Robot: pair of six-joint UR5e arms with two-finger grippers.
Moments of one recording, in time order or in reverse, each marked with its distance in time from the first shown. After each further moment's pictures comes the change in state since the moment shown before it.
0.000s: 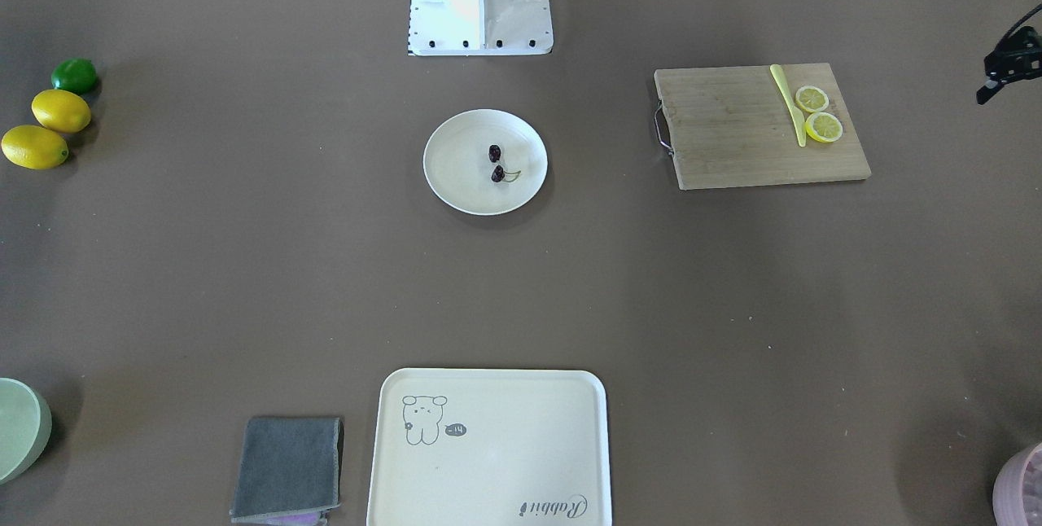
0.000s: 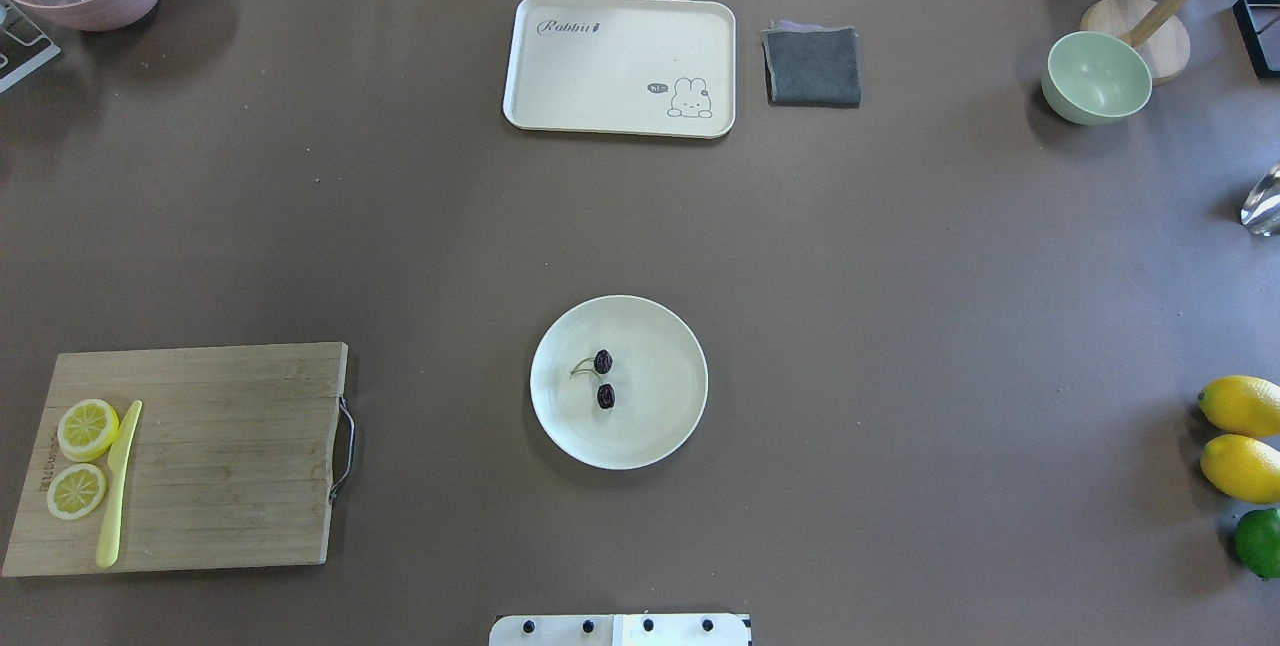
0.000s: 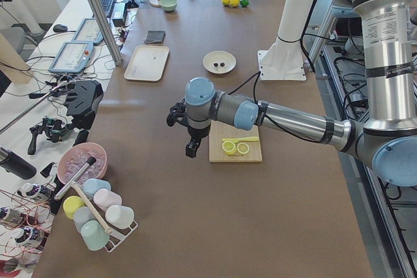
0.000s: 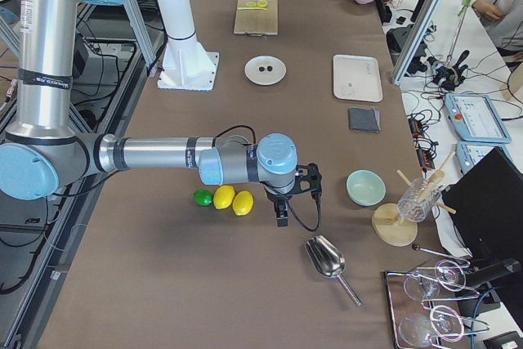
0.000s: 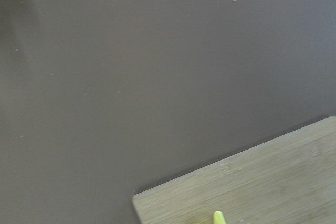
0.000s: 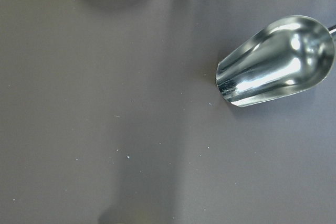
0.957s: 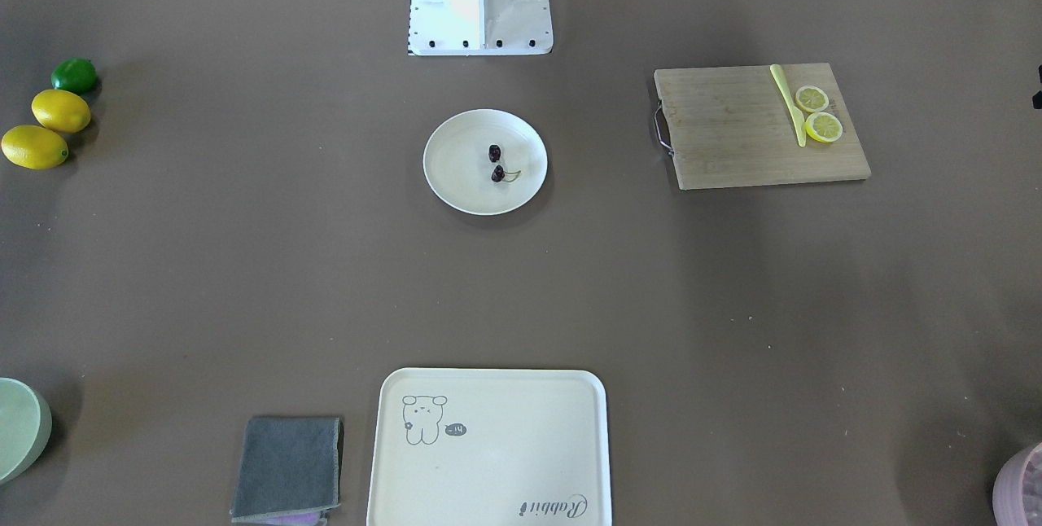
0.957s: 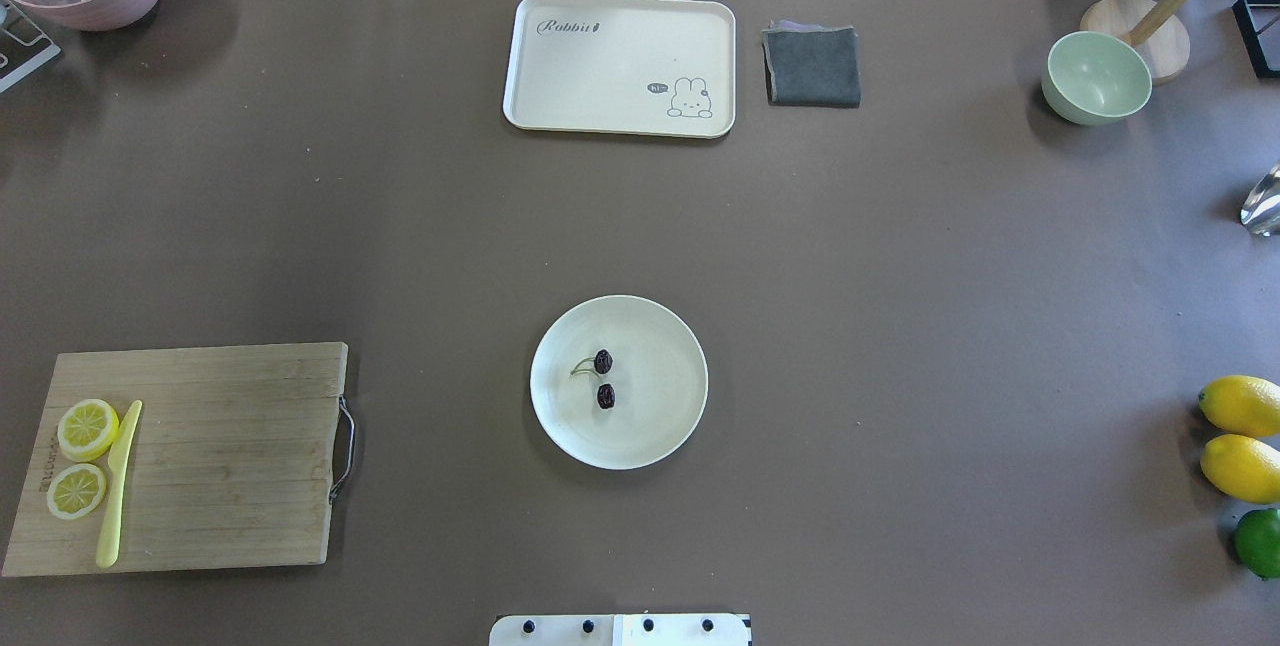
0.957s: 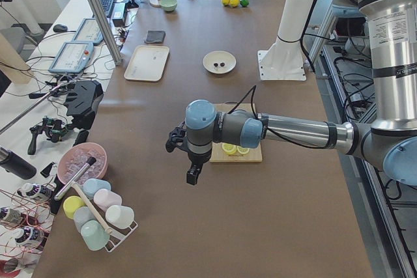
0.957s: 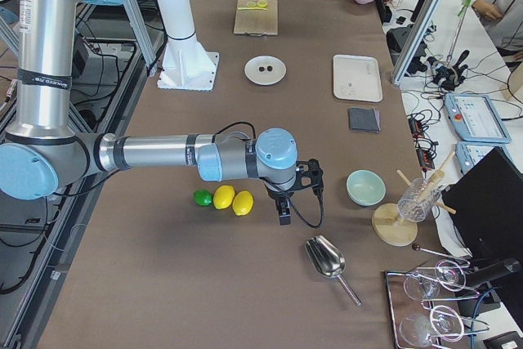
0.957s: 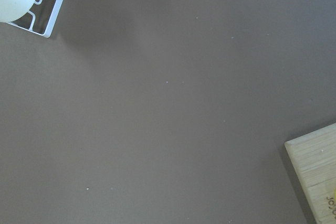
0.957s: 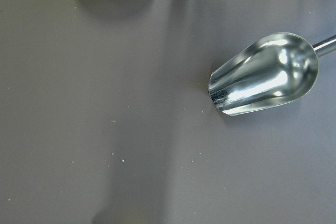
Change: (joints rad) left arm -0.046 0.003 0.084 0.003 0.113 0.040; right arm 0.016 0.004 0.025 -0.007 -0.008 -0.031
